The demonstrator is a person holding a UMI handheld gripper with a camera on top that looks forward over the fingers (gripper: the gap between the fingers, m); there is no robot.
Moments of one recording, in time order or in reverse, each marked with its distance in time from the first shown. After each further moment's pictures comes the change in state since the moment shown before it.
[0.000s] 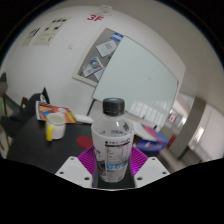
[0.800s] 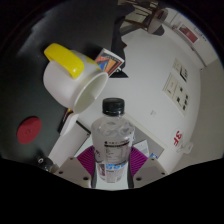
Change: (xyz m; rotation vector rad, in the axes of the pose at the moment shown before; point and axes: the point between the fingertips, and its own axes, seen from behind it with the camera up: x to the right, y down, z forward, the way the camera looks) arm -0.151 -0.155 0.173 0.618 0.159 -1.760
